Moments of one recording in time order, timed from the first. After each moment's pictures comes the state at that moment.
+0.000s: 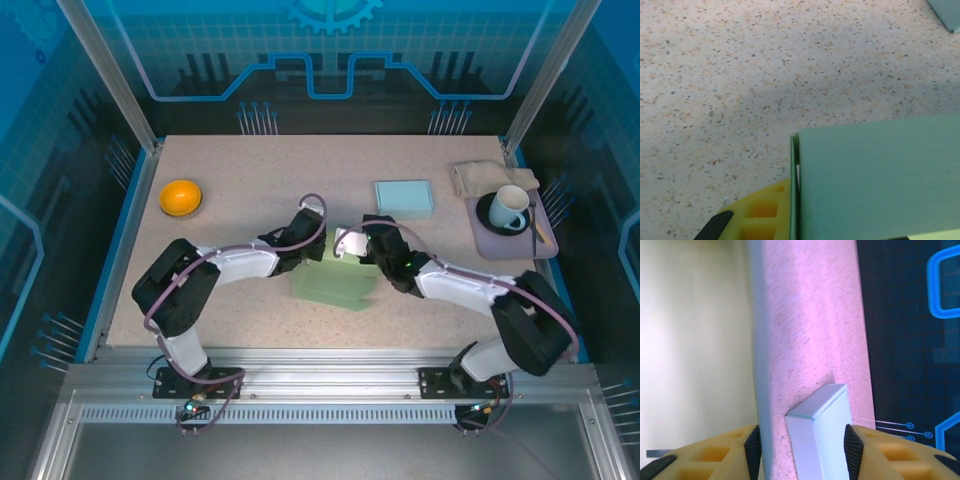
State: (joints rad) left arm -0.65 1.75 0.95 -0.02 -0.28 -0.33; right arm 0.68 1.40 0.75 0.08 0.34 -0.96
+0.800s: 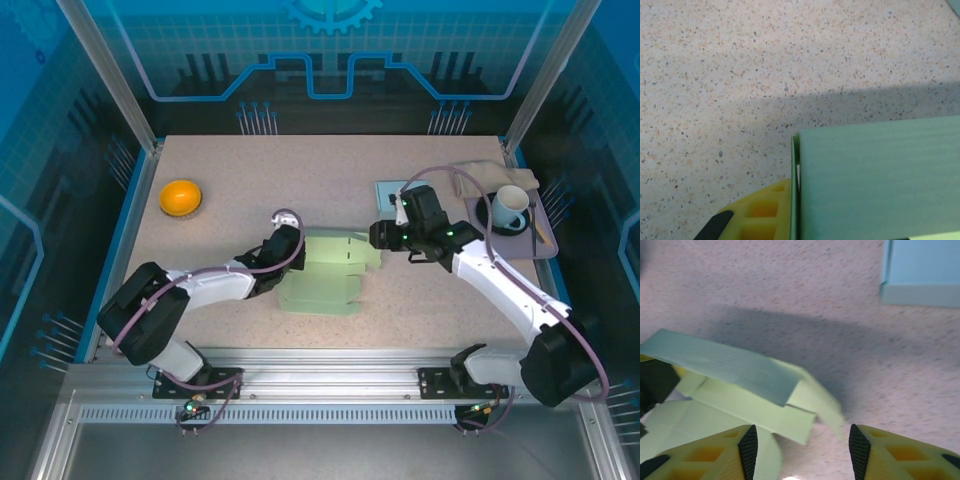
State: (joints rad) left arm -0.65 1.53 0.70 0.09 -0.41 -0.41; right arm 0.47 1.28 0.99 -0.57 -0.10 0.45
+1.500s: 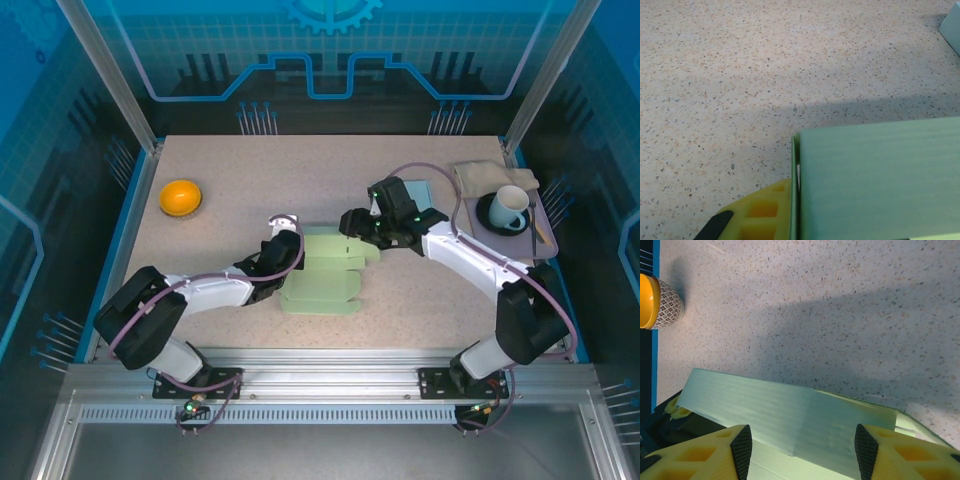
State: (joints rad) left arm -0.69 1.51 0.66 0.19 -0.50 -0.41; right arm 0.53 1.52 1.09 -0.42 -0.22 0.76
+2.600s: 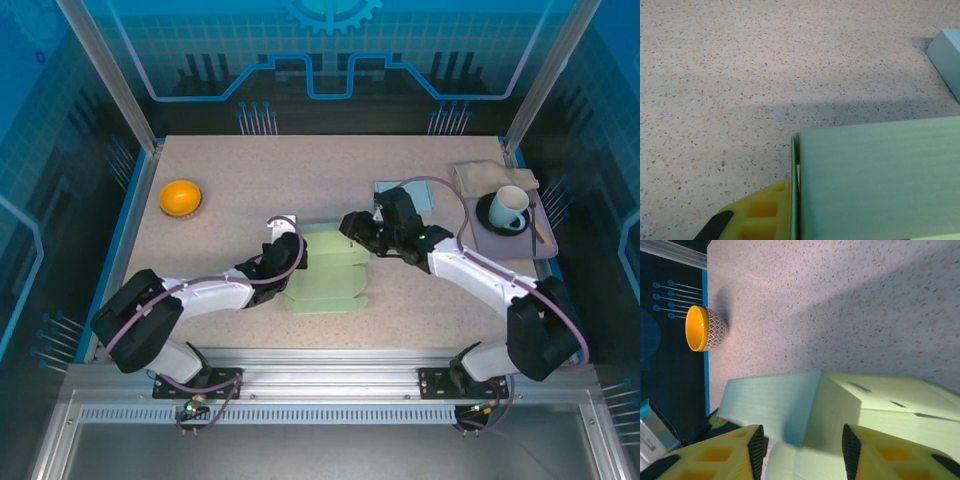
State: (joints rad) left arm -0.72 1.49 0.67 0.18 -0.55 -0.51; right arm 0.55 1.40 0.94 -0.22 -0.22 0.95
